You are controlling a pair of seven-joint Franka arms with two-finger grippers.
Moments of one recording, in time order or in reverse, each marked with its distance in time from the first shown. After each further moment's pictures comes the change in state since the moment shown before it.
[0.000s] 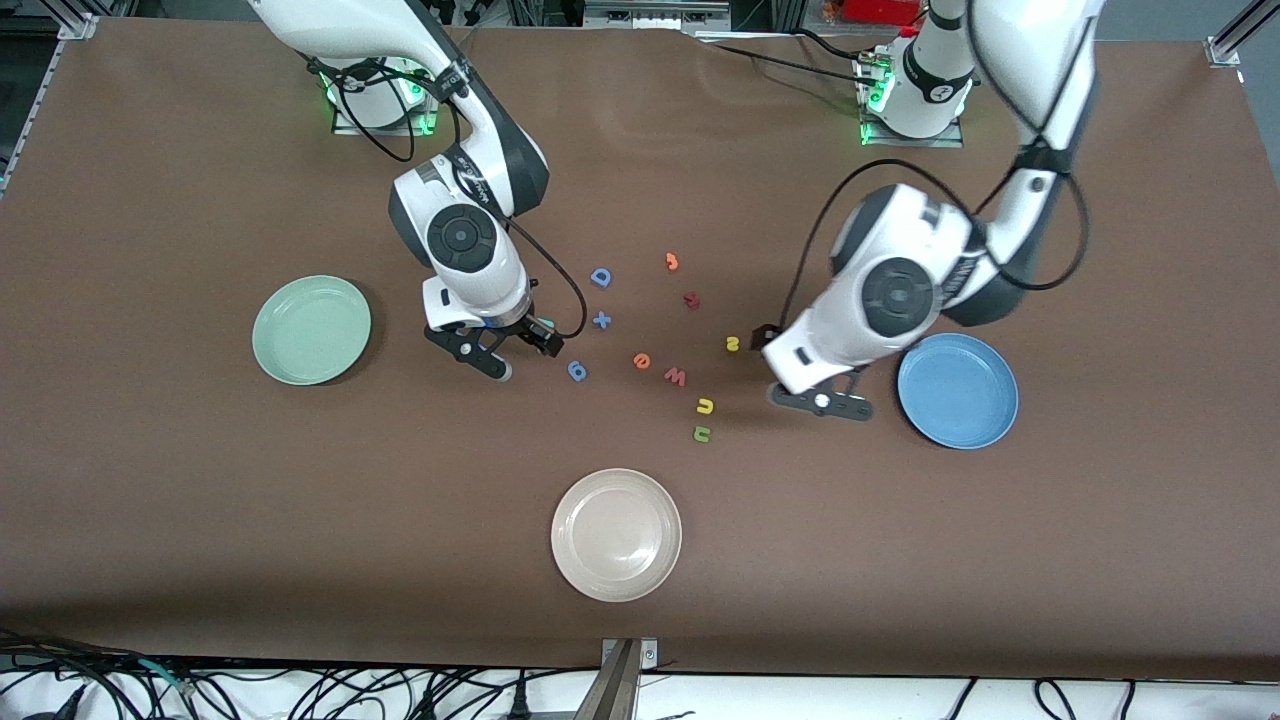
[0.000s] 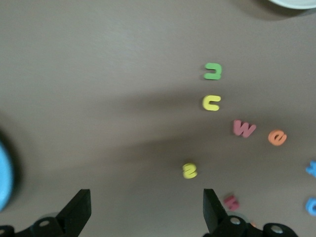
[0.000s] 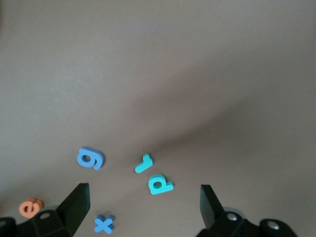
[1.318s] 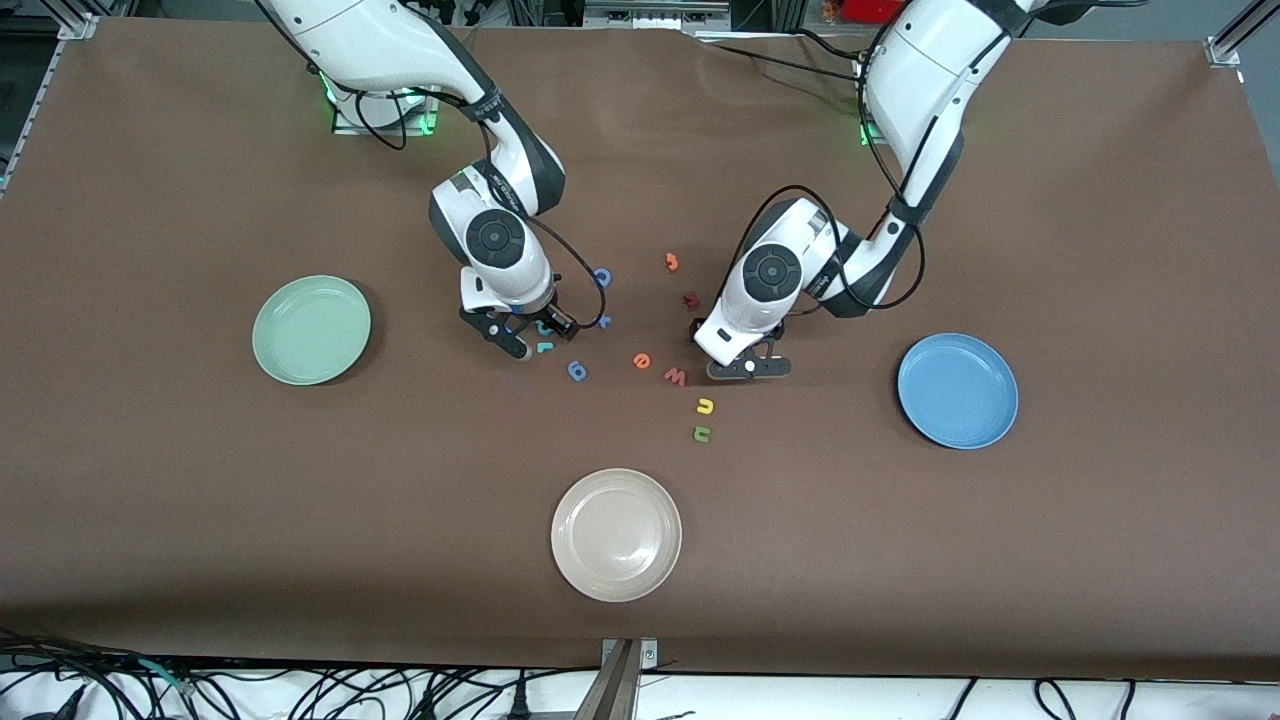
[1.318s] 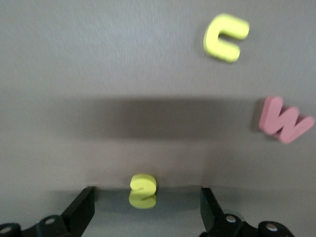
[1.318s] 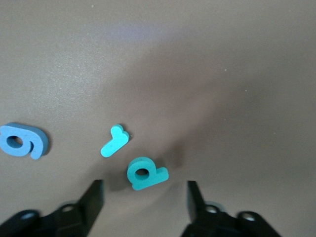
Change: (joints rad) left arm -0.066 0.113 -0.060 -0.296 0.059 0.440 -0.352; right arm 0.018 0.076 0.036 -0.141 0.022 0.204 0.142
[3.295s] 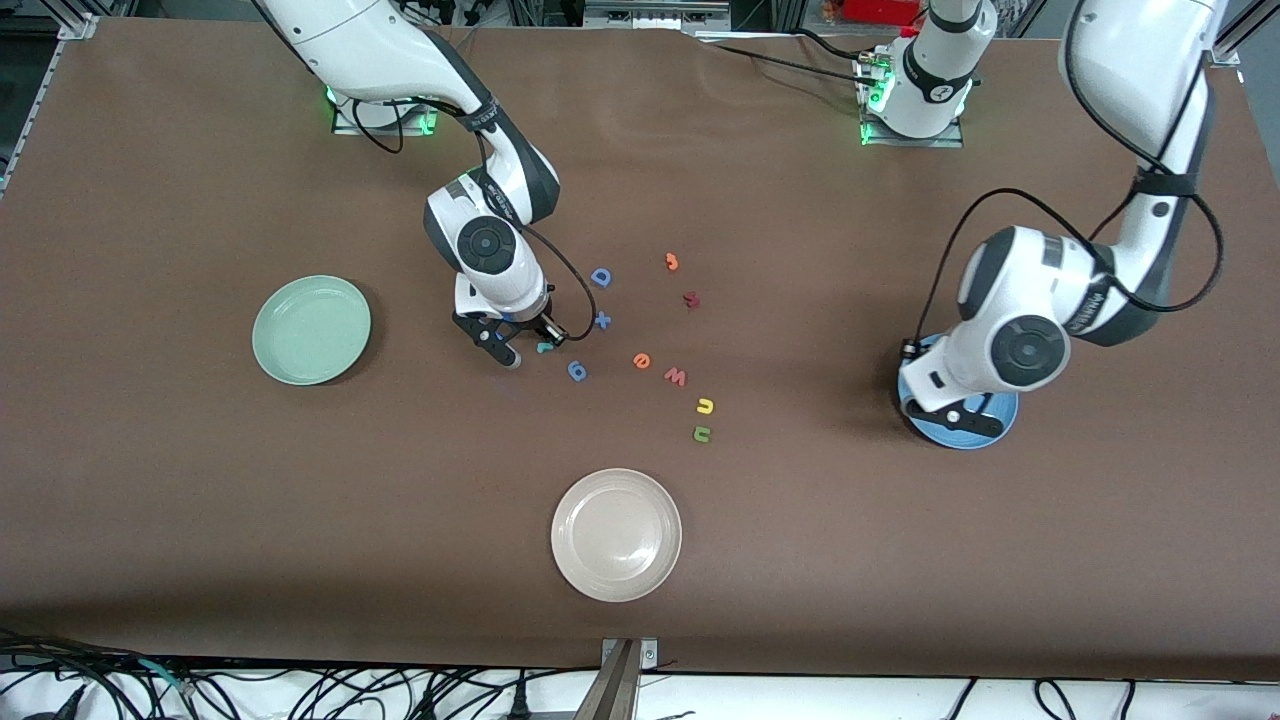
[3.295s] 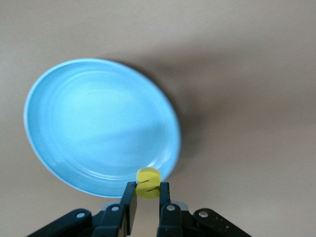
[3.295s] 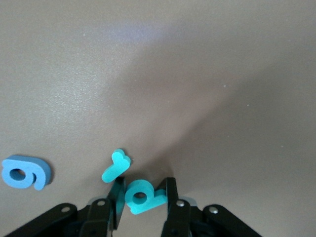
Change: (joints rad) left arm 0.442 -0.169 0.027 0.104 0.151 -0.505 0.707; right arm -0.002 0.018 -0.021 0.000 0.001 0.051 0.051
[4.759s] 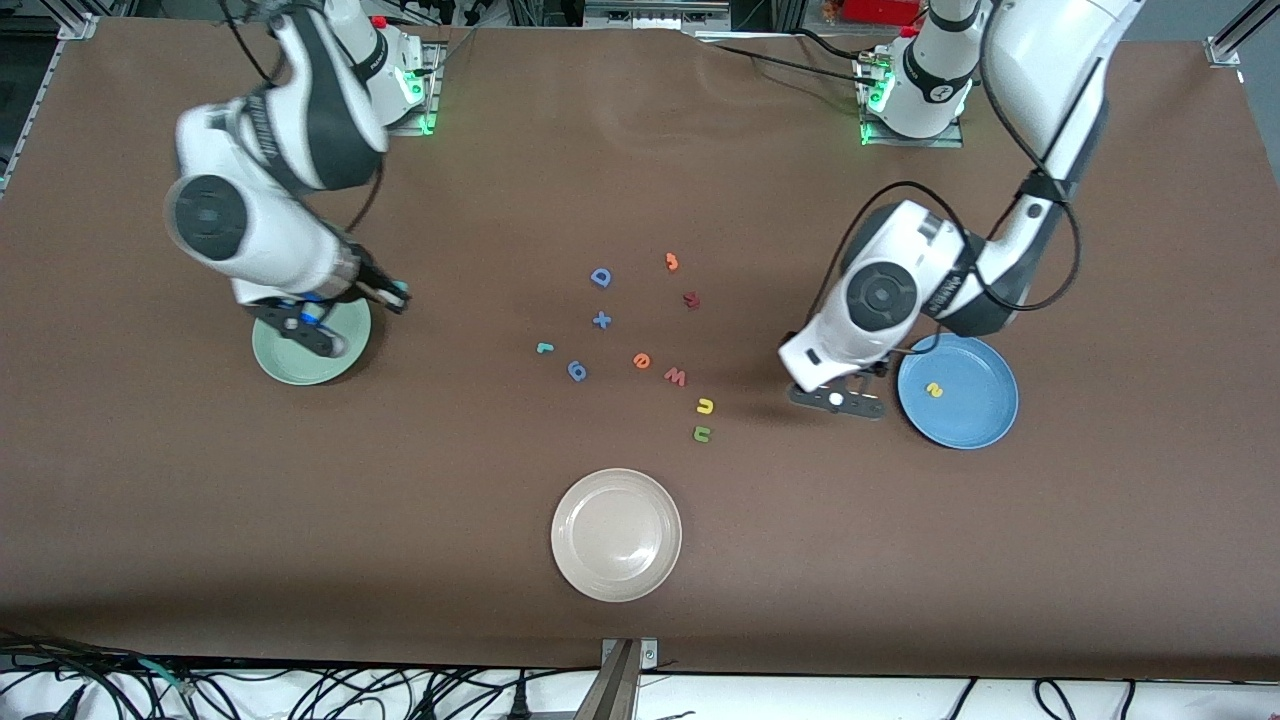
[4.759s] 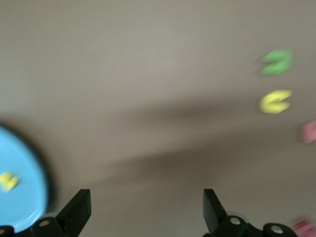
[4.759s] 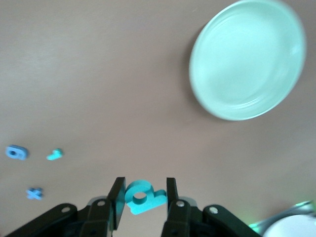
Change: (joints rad) left arm -0.136 0.051 -0.194 0.022 0.059 0.258 -0.393; right arm -0.056 -0.410 -0.357 0.062 0.126 -0.680 -0.676
